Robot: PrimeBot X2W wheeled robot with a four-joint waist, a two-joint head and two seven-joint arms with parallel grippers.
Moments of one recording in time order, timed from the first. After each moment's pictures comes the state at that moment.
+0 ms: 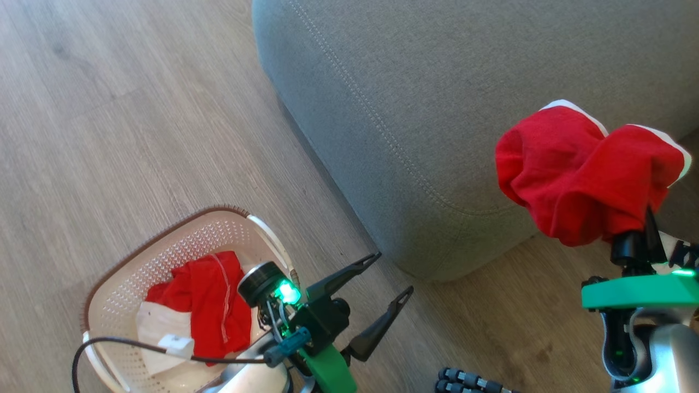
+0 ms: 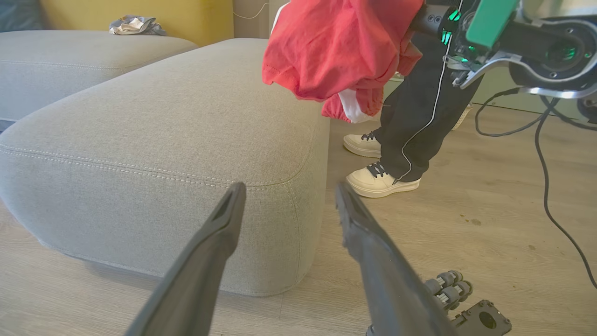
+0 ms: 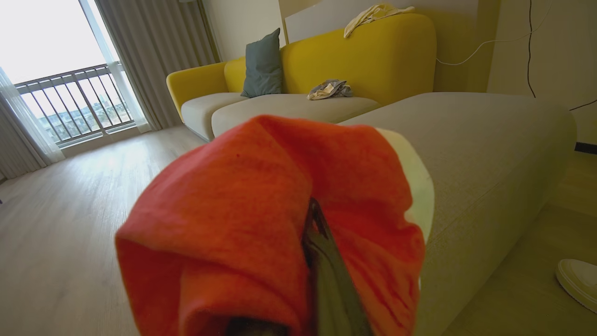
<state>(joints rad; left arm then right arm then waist) -0.24 0.16 -0.72 0.17 -0.13 -0.13 -0.26 -0.07 -0.04 -0.16 0.07 0.36 0.13 -0.26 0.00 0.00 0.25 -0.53</state>
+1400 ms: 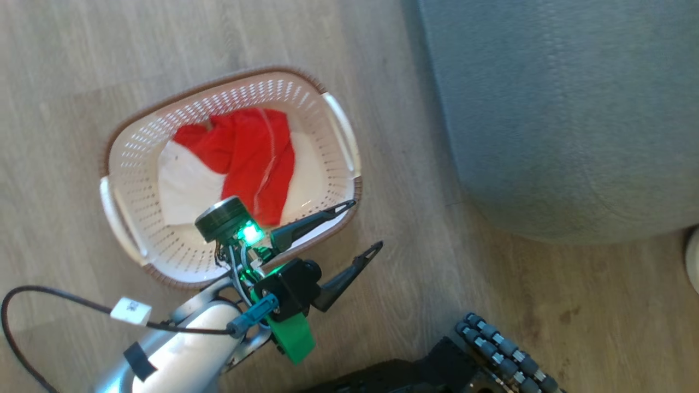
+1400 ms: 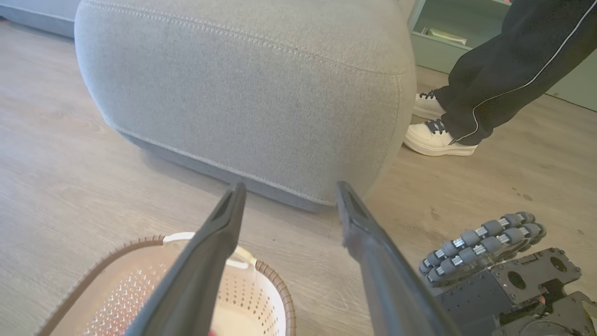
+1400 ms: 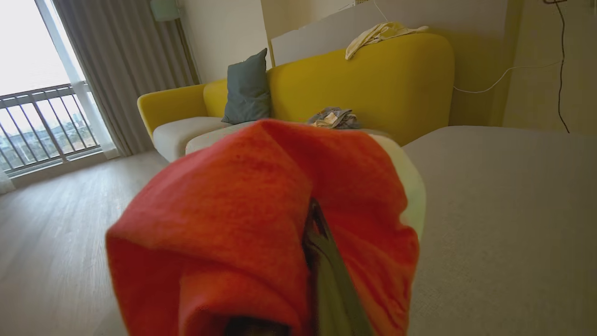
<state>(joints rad) -0.46 0.37 -0.81 0.07 -0.11 -0.13 -0.26 -1.00 -0.27 -0.55 0.65 0.36 0.13 -0.26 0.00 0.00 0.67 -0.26</state>
